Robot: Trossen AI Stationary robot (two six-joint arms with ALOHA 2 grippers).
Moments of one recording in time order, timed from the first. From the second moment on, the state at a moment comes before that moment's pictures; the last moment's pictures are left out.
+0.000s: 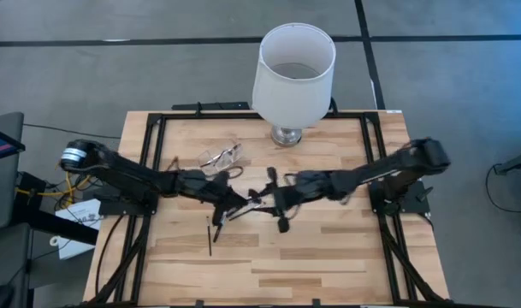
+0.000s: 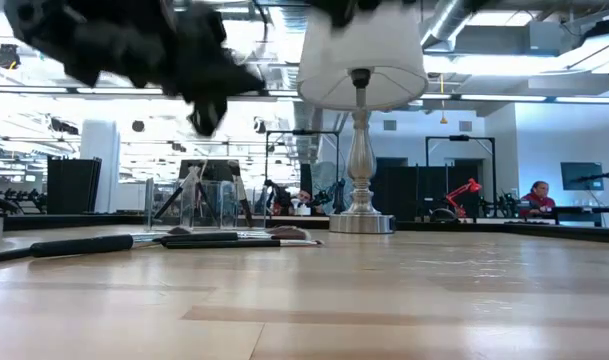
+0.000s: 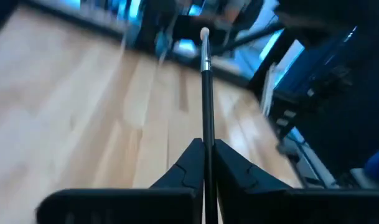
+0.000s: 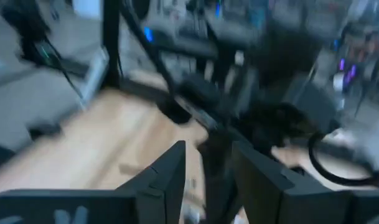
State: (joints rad) left arm -0.15 1.33 0.46 0.66 0.05 -0.34; right arm 0.20 1.56 1.00 0.37 0.01 -0.29
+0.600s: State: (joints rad) left arm -0.15 1.05 0.46 0.47 -0.07 0.02; right arm 0.11 1.60 0.82 0.81 0.12 -0.27
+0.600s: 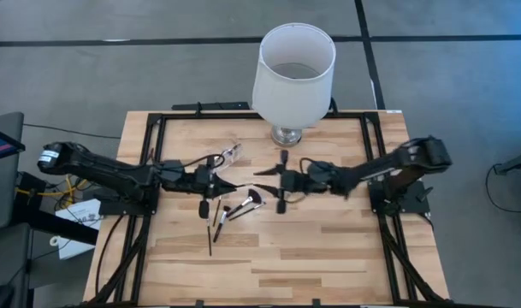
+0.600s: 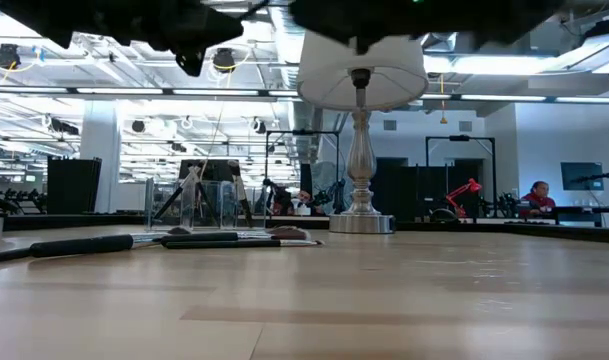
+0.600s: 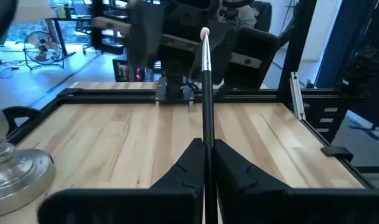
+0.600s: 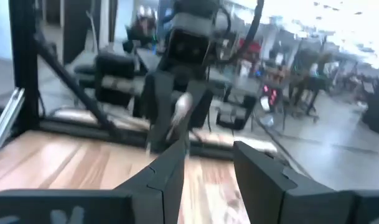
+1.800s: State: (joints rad) left arm -0.18 1.06 0.46 0.51 -0.14 0.02; right arm 0.05 1.69 0.92 0.76 -0.18 -0.18
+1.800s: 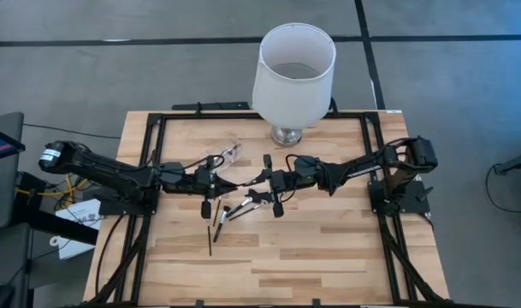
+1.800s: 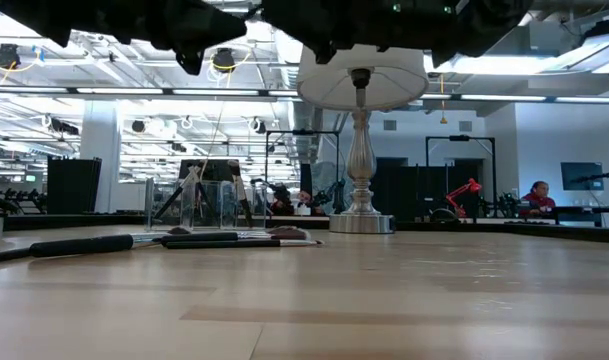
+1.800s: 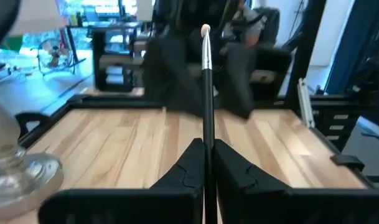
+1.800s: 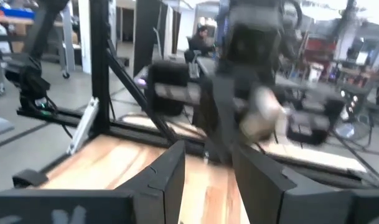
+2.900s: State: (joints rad) left arm -0.21 1.06 0.46 0.52 -0.14 0.05; right arm 0.06 1.69 0.92 0.88 -0.15 -0.16
